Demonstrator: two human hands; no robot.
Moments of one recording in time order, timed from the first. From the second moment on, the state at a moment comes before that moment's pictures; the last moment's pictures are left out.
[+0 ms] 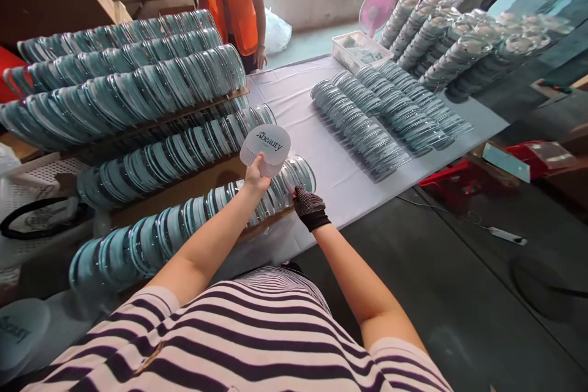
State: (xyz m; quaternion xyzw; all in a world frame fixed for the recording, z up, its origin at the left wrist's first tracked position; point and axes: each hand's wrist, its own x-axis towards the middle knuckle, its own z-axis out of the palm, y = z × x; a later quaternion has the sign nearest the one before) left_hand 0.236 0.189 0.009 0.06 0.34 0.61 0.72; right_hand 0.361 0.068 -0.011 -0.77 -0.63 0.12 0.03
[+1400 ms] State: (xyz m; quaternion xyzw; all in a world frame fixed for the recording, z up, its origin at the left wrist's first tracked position) left_hand 0.227 0.139 0.025 0.15 0.39 0.64 0.64; right_hand 0.343 0.109 0.081 -0.66 -0.69 -0.01 0.28
